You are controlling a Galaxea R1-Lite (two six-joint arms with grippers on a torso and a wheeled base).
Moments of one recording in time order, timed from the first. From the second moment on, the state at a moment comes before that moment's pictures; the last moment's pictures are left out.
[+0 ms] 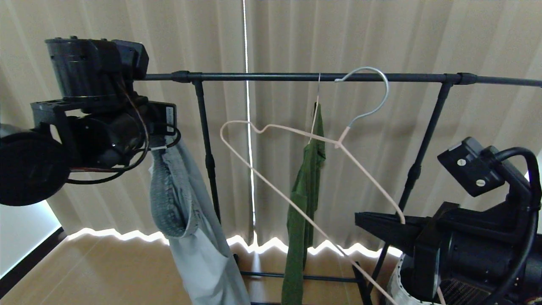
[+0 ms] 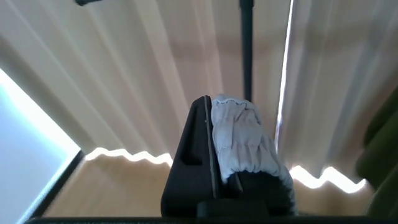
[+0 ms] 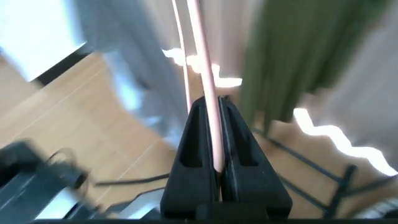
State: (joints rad) left arm -0.39 1.66 -1.15 -0.39 0.58 0.13; right arm 0.88 1.31 -0.69 -0.25 -0.16 0.28
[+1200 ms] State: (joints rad) left arm -0.43 1.70 -1.15 -0.30 0.73 0.13; right arm 1.00 1.66 -0.96 -0.24 -0.26 0.43
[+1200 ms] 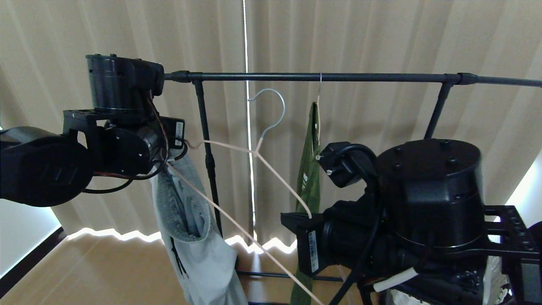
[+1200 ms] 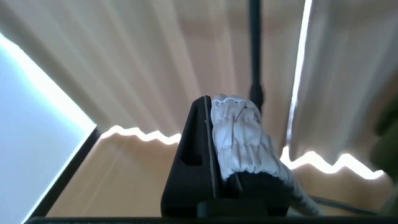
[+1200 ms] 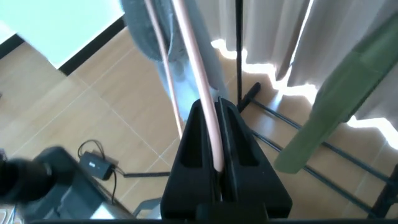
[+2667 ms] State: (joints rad) left arm -0.65 1.56 -1.03 -0.30 0.70 -0.03; right arm 1.00 1.88 -1.15 -0.25 -0.32 0.52
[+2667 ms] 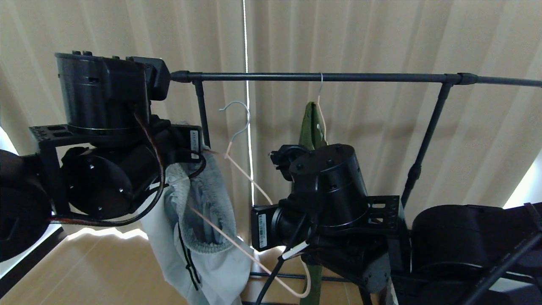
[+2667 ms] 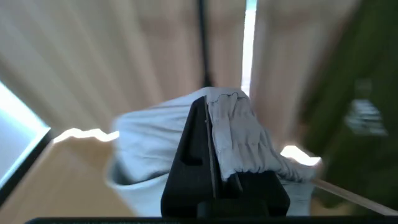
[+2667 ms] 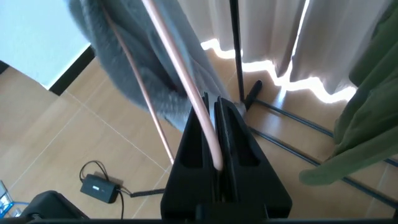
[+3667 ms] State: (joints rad) left arm -0.69 1.38 -0.83 -0.31 0.21 0.06; right arm 0.96 1.75 -1.13 -0.24 -0.32 0.51
